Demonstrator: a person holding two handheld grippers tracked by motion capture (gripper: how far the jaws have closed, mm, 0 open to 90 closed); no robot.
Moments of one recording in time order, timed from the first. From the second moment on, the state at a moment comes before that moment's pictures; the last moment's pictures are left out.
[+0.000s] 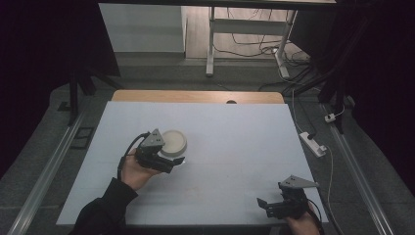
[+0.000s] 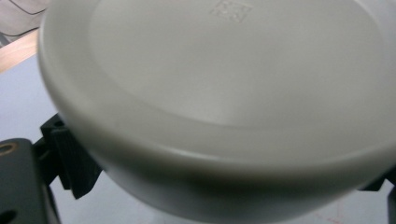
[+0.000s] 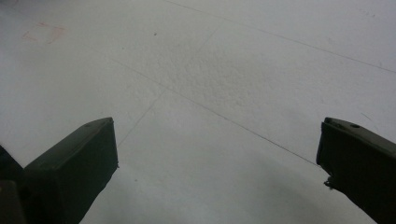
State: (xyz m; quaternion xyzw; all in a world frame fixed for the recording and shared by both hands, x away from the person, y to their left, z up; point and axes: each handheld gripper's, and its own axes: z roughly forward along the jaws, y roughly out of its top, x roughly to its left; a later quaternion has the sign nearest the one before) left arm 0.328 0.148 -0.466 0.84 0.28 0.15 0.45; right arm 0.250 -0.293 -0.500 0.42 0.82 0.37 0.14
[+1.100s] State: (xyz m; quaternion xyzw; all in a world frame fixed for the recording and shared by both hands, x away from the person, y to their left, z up) left arm 0.302 0.089 -0.452 0.87 0.20 0.10 0.45; right arm 0.250 -0.292 -0.501 0.42 0.82 0.36 0.14
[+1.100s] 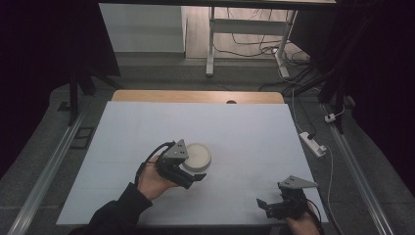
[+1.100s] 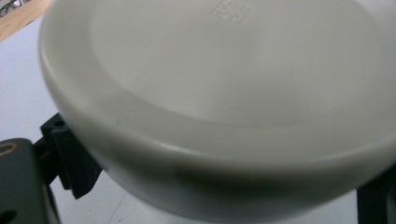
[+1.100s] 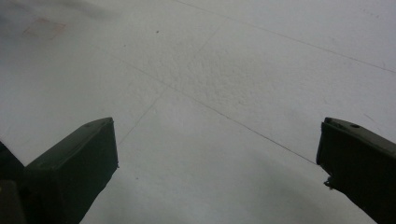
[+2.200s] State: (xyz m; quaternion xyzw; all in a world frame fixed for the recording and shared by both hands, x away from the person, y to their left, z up) left arm 0.303 0.088 -0.458 0.87 0.20 0.10 0.44; right arm 0.246 -0.281 -0.488 0.39 0.81 0.40 0.14
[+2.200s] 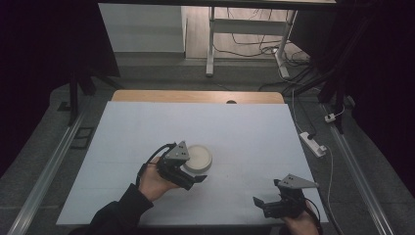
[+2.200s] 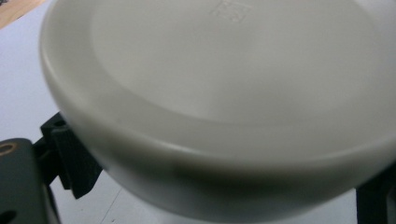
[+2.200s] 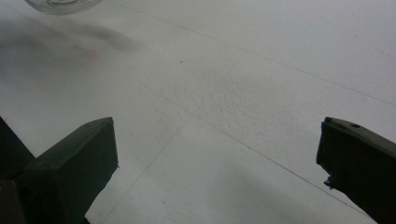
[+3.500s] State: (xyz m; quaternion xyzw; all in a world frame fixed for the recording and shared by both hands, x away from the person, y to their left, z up) left arm 0.304 0.086 -0.463 0.87 0.20 0.10 0.44; right arm 0.261 -0.208 -0.460 0.28 0.82 0.48 0.09
